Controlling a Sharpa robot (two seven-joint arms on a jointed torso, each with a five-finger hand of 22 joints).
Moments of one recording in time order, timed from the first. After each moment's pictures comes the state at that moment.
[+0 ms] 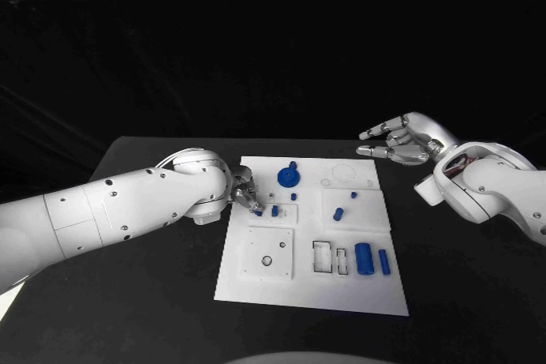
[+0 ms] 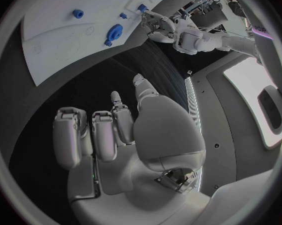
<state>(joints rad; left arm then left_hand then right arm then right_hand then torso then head) 1.25 -0.66 -0.03 1.43 -1.18 0.13 -0.61 1.16 -0.17 0.62 0.15 0.11 0.93 0.04 0.64 0.65 1.40 -0.05 1.26 1.20 1.47 -0.10 1.57 1.31 0.05 1.46 0.01 1.45 1.31 1.22 -0.96 0.04 1.49 -0.95 -0.37 0.13 1.27 -0.06 0.02 0.13 0.24 0.98 0.15 0.07 0.07 1.45 0.06 1.31 1.31 1.47 -0.02 1.49 1.31 0.04 1.47 0.08 1.44 1.31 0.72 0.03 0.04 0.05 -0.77</state>
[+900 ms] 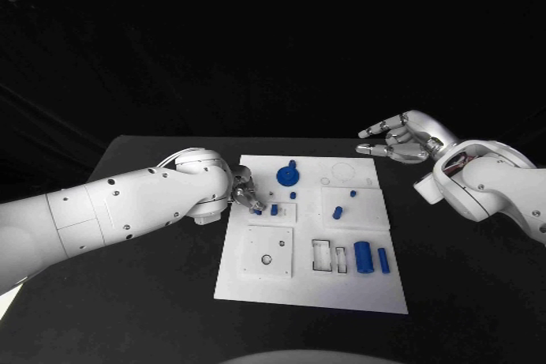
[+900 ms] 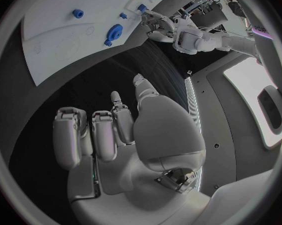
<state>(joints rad) 1.24 -0.65 -0.03 1.42 -1.18 0.13 -0.65 1.09 -0.20 0.57 0.19 0.20 0.99 0.01 0.62 0.63 1.42 -0.06 1.28 1.24 1.46 -0.10 1.57 1.31 0.04 1.47 0.01 1.48 1.31 1.22 -0.96 0.04 1.49 -0.95 -0.37 0.13 1.27 -0.06 0.02 0.13 0.24 0.98 0.15 0.07 0.07 1.45 0.06 1.31 1.31 1.47 -0.02 1.49 1.31 0.04 1.47 0.08 1.44 1.31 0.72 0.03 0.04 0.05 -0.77</state>
